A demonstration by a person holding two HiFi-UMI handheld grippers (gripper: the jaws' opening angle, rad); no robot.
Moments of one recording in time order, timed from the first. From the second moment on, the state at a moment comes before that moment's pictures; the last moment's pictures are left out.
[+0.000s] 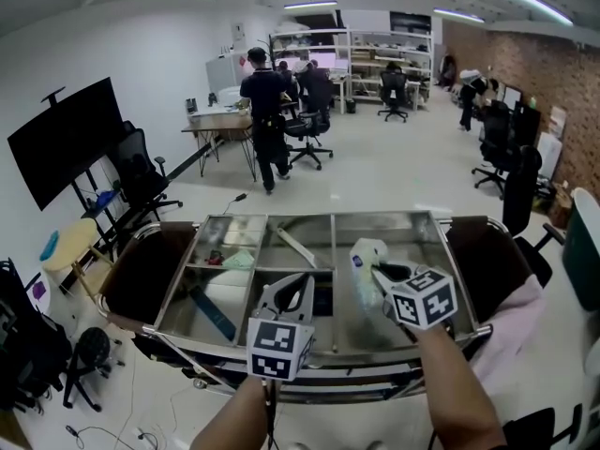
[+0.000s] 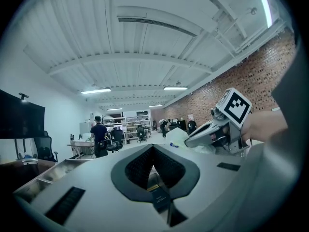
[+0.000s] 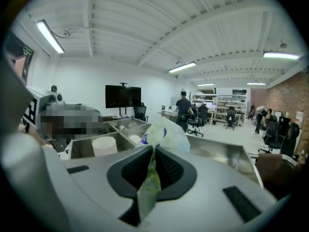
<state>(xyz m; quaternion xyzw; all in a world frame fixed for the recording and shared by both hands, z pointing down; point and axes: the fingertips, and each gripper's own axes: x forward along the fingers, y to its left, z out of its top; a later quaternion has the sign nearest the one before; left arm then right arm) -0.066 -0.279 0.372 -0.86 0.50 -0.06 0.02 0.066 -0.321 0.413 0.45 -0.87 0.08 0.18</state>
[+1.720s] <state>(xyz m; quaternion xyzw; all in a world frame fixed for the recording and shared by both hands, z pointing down) -0.032 -0.207 0.378 -0.87 0.50 -0.05 0.02 0.110 -0.185 0.375 0.45 -0.88 0.04 0.10</state>
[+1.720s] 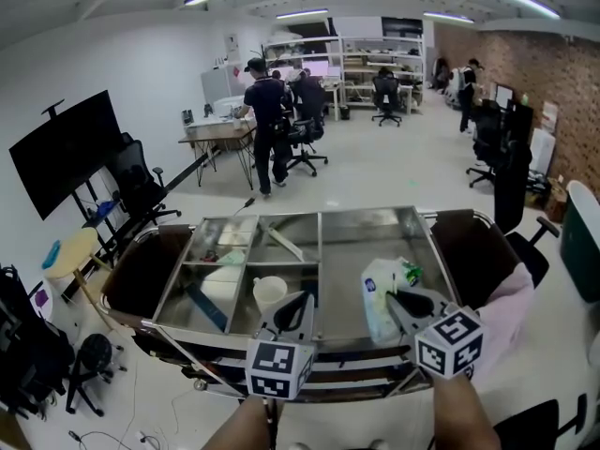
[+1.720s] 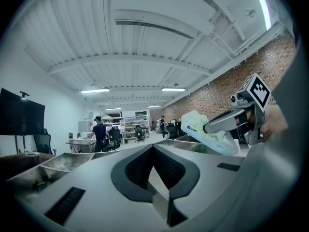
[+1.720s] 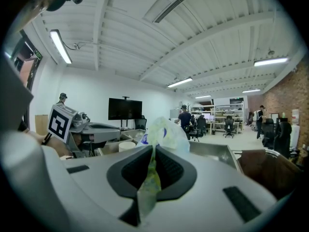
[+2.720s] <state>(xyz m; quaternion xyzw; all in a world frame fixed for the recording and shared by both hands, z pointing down) -0.035 -0.209 0.371 -0.86 0.50 -0.05 0.04 0.111 -0.194 0.372 0.46 -0.88 0.03 0.11</state>
